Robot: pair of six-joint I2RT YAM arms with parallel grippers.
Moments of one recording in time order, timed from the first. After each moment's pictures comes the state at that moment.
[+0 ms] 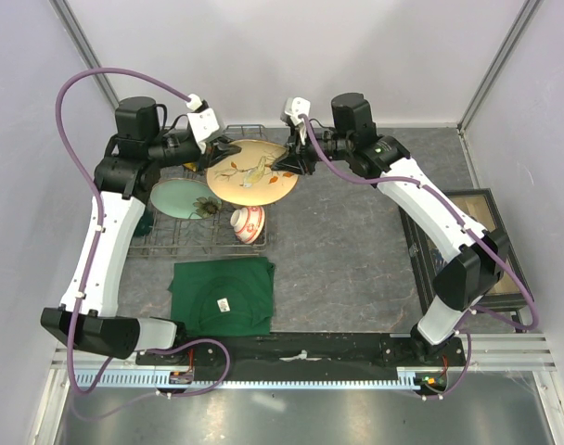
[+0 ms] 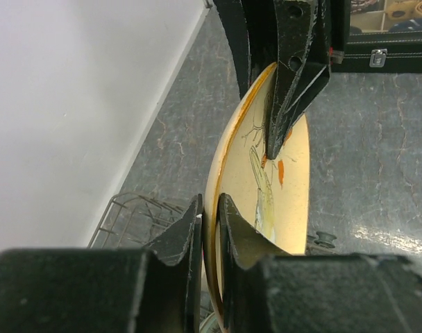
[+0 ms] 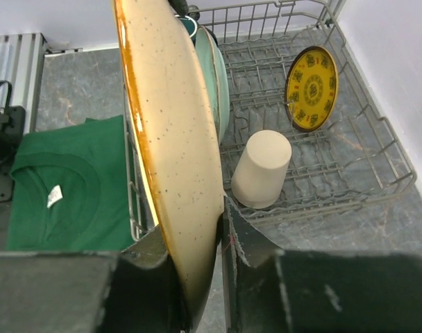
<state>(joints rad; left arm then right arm) -0.18 1.33 1.62 -0.63 0.90 0.66 0.56 1.70 1.74 -0.40 -0.77 -0.32</state>
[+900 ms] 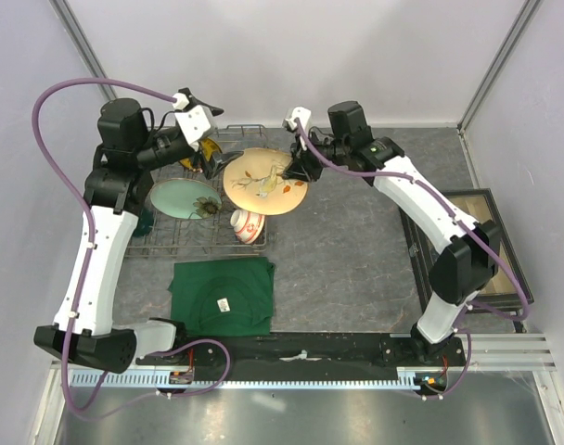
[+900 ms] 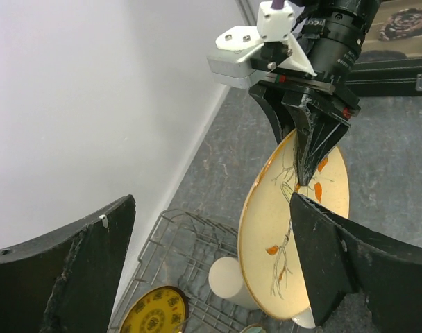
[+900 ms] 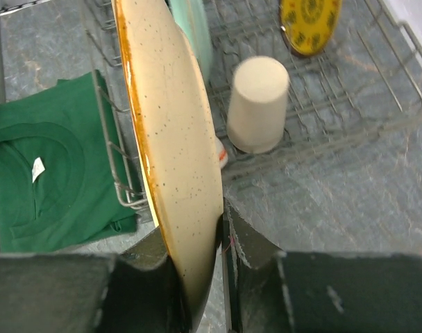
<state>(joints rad) -0.18 1.25 1.59 -0.49 0.84 0.62 0.54 1.73 1.71 -0.51 -0.67 -0.33</state>
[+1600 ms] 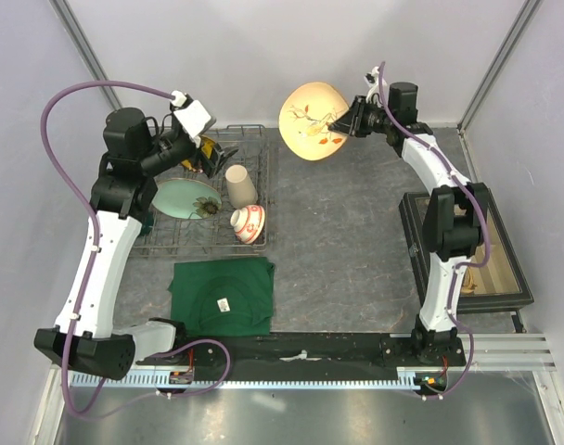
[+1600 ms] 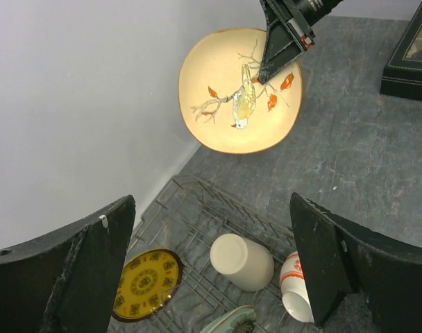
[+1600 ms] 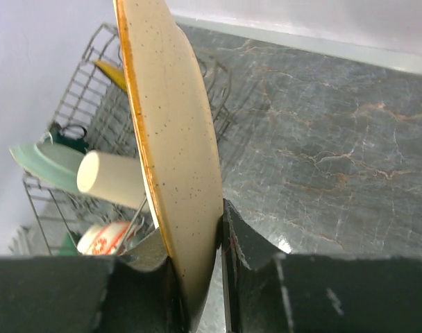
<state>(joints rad) -0.18 1.21 1.49 -0.39 0.64 0.49 0.13 2.06 1.83 -0.14 -0.74 0.33</state>
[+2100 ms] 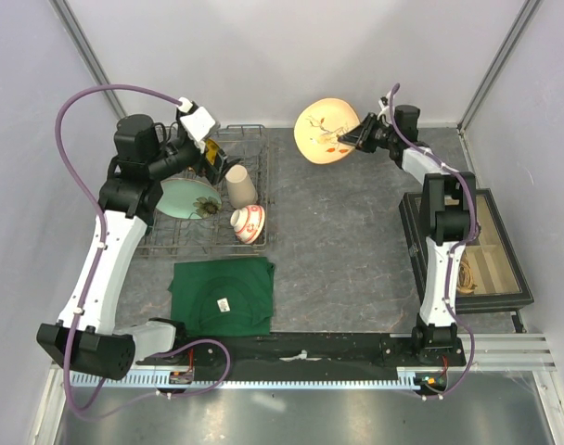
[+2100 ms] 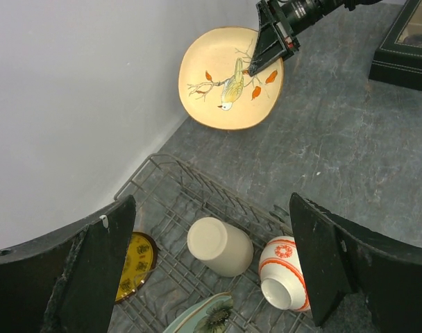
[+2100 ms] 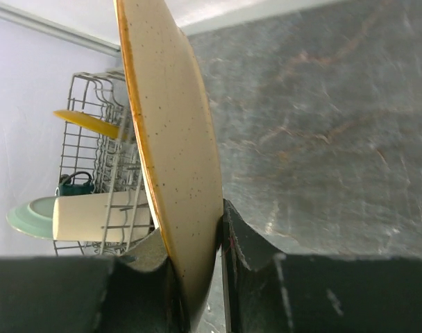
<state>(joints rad) -0.18 1.21 1.40 -0.38 0.63 0.46 0.04 2.29 1.80 0.09 -0.75 0.65</state>
